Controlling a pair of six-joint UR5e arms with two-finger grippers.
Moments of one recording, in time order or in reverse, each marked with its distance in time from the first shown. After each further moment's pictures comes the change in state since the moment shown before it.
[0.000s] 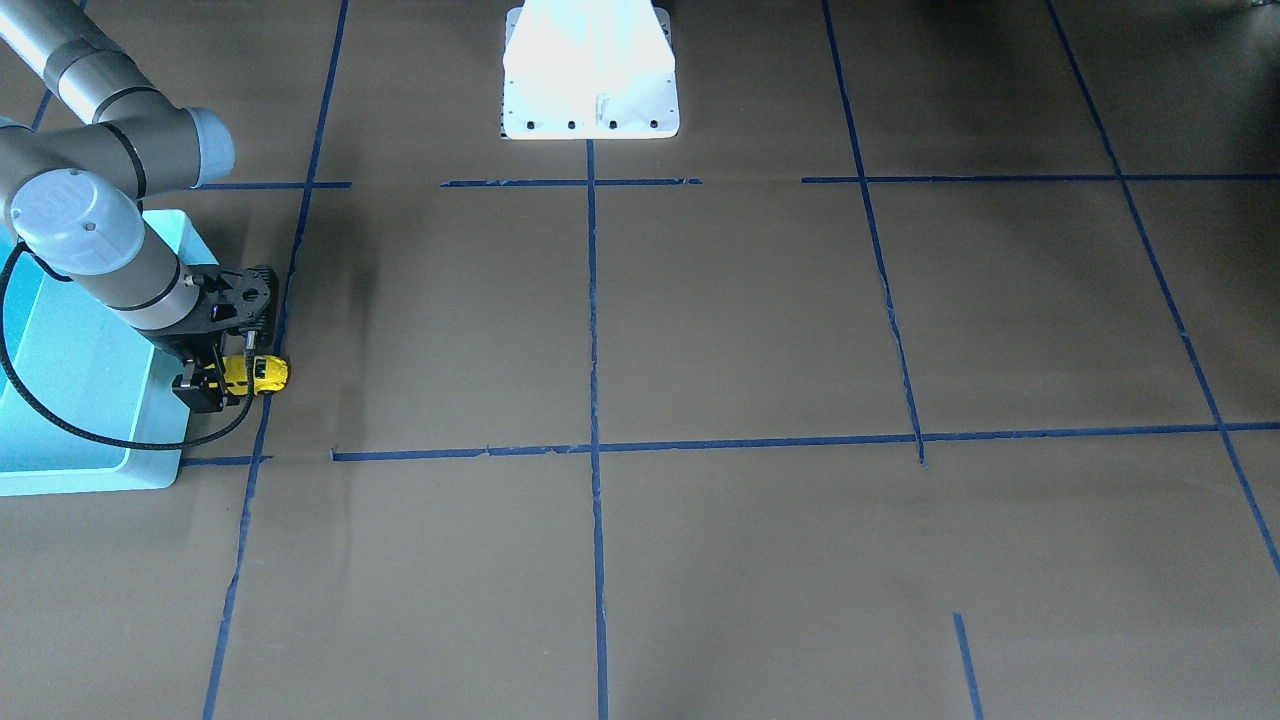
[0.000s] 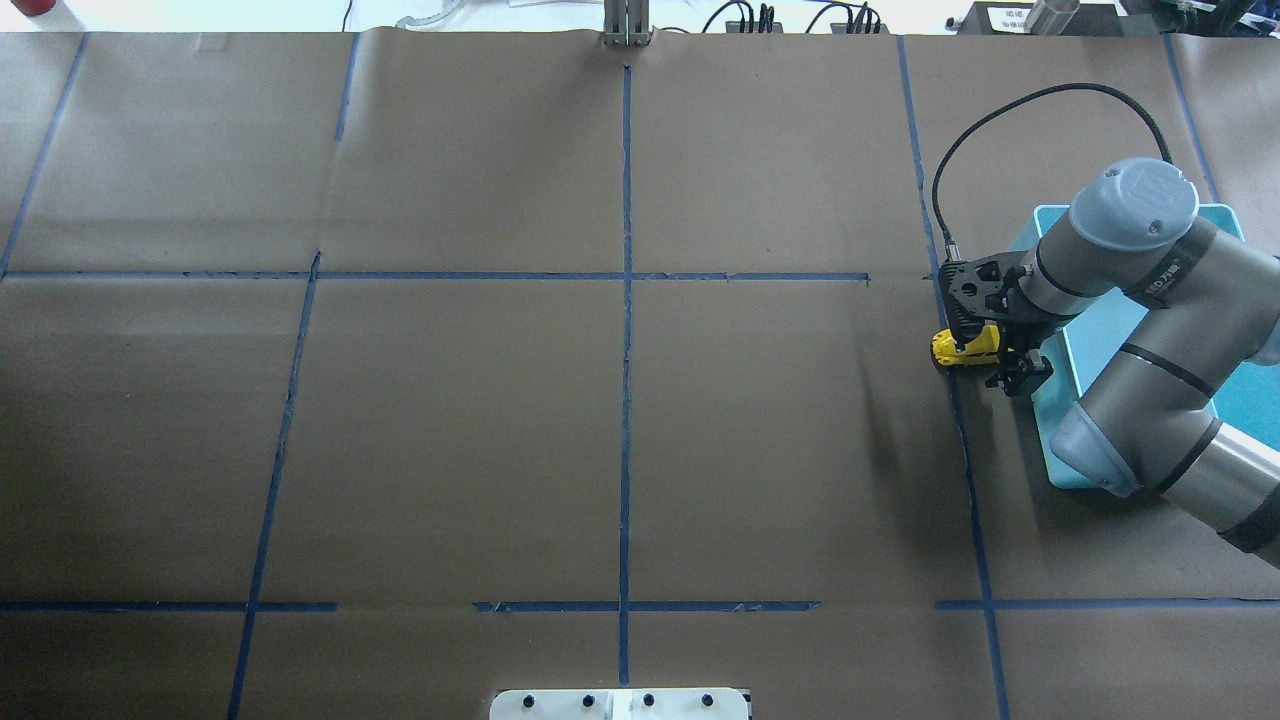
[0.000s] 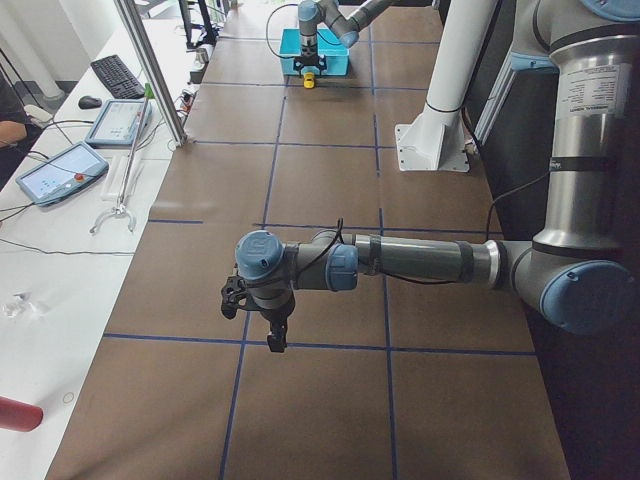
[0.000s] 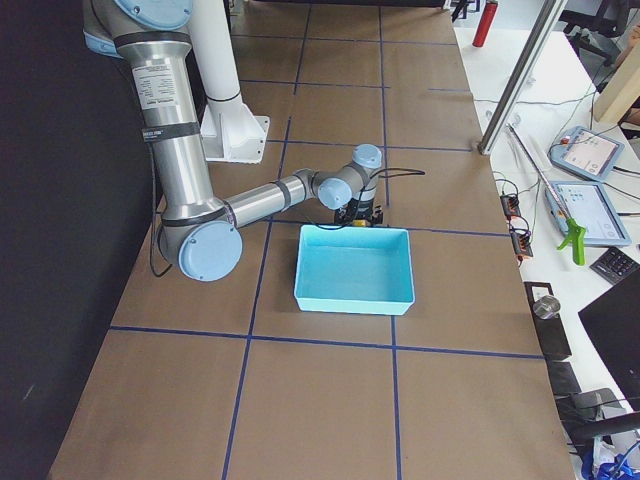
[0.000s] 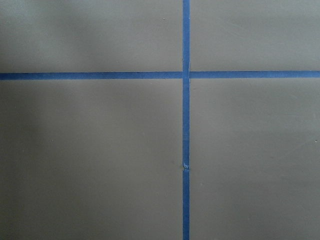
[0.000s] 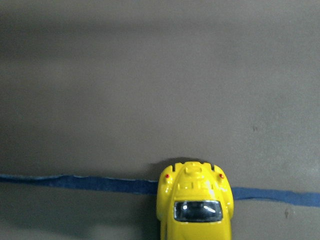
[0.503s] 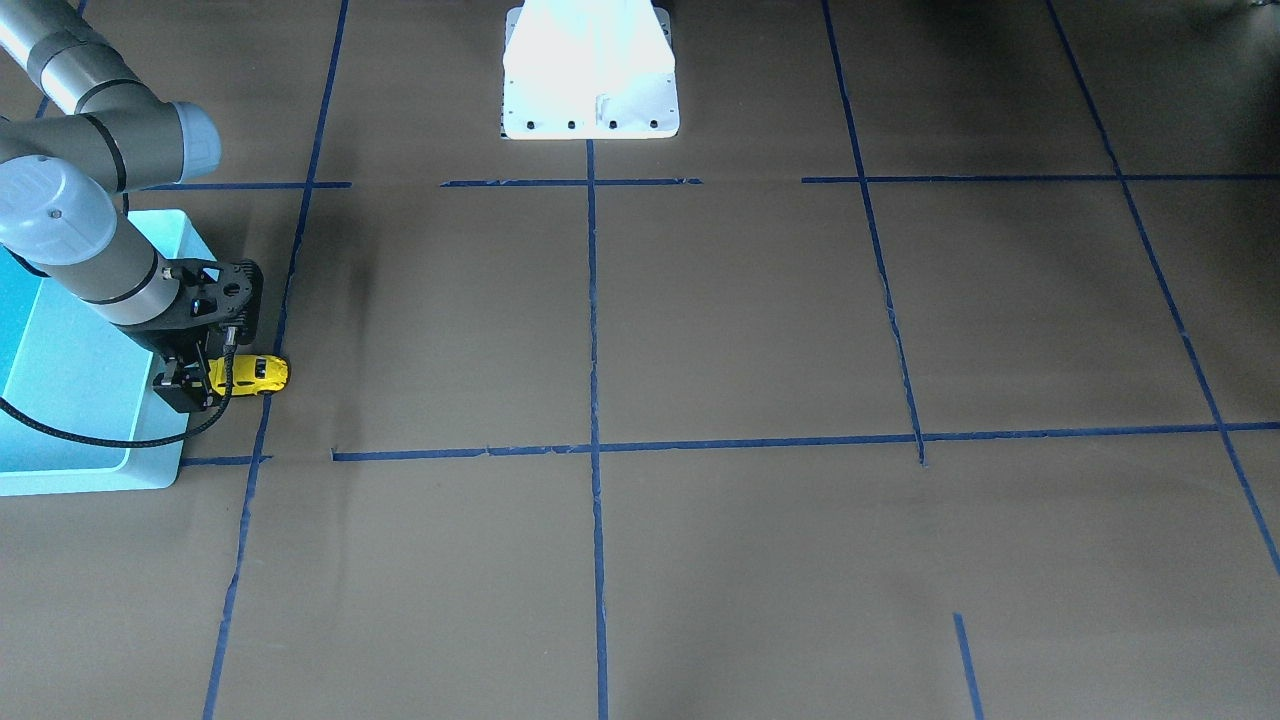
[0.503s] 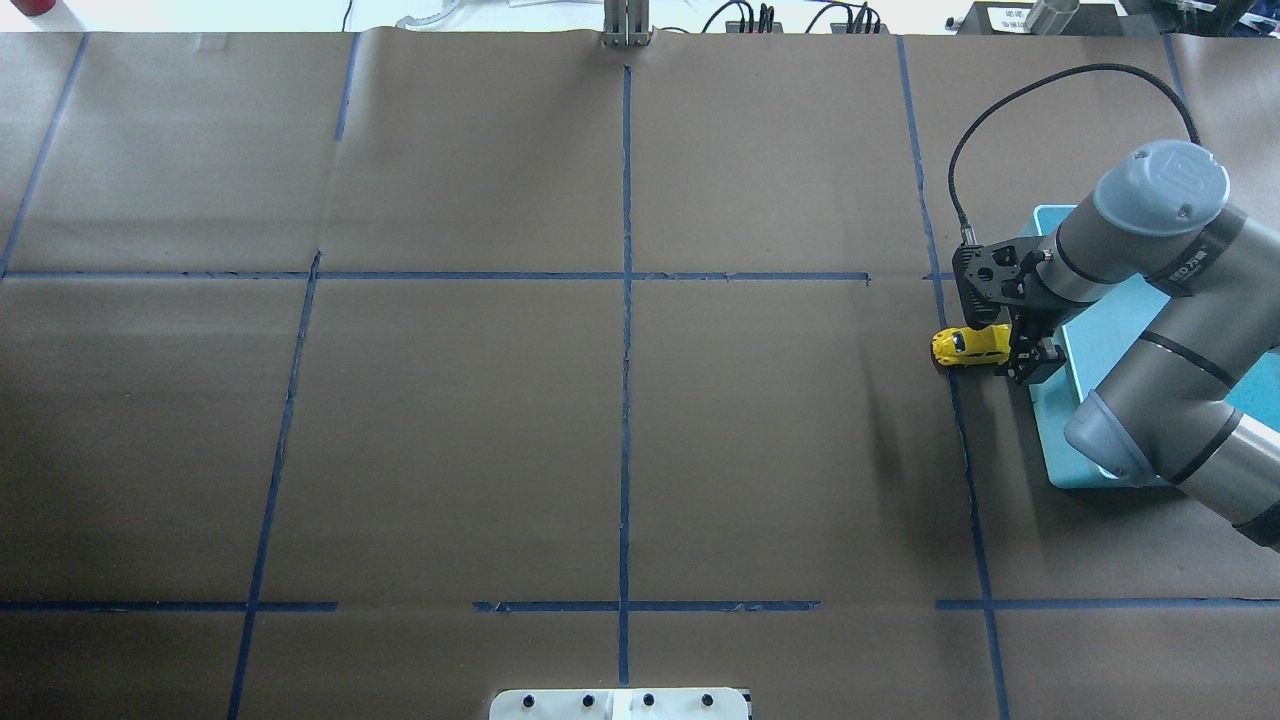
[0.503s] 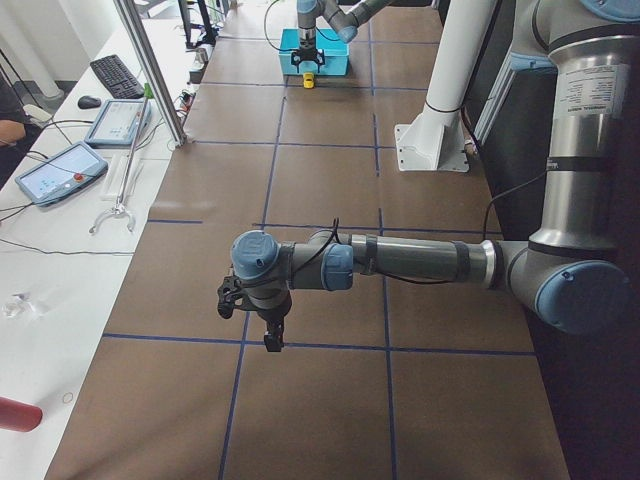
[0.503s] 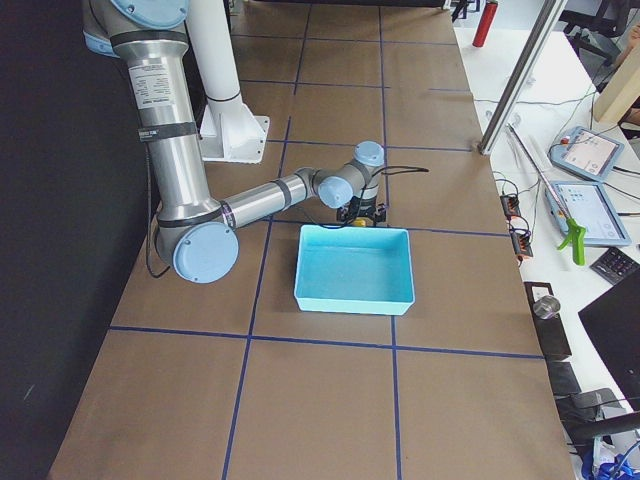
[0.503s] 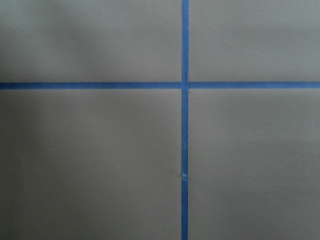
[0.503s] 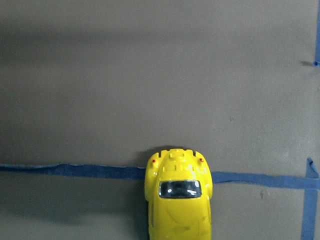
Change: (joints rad) left arm 0.000 -0.002 0.002 0.001 0.000 0.000; right arm 0.027 -0.009 0.020 0.000 0.009 0.000
